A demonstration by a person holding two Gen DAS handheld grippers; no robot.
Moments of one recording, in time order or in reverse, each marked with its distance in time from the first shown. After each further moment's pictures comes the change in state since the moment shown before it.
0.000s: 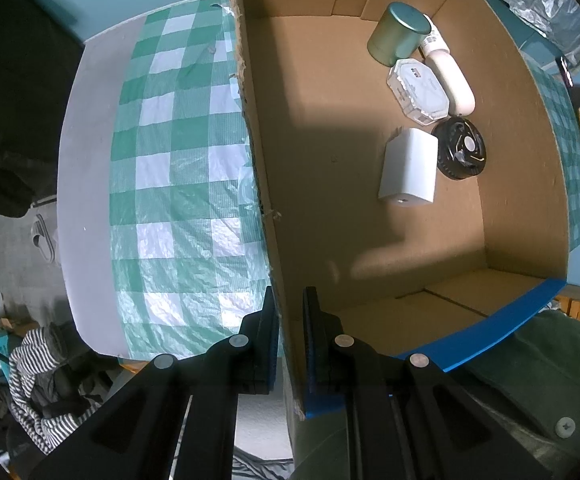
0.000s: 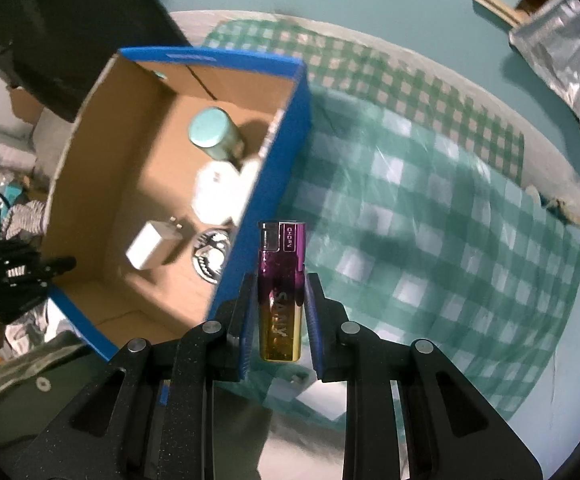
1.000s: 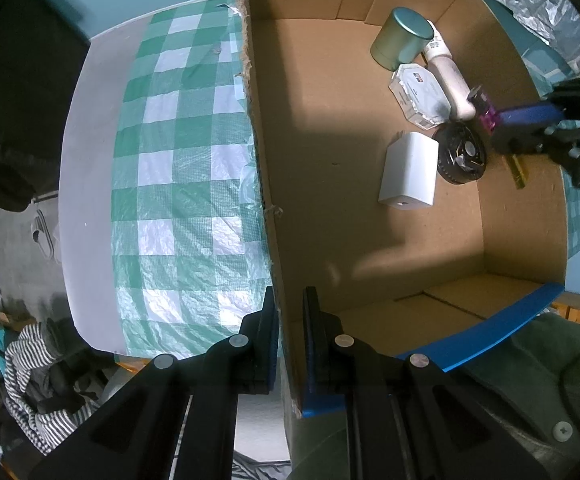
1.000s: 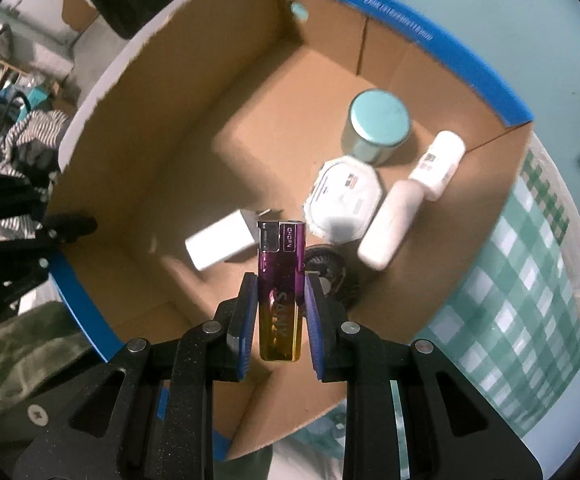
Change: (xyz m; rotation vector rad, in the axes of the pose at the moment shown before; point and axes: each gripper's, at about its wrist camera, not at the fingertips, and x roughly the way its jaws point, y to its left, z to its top) left arm -0.002 0.004 -0.005 -0.018 -0.010 -0.007; right arm 0.078 0.099 0.015 -0.314 0.123 0.031
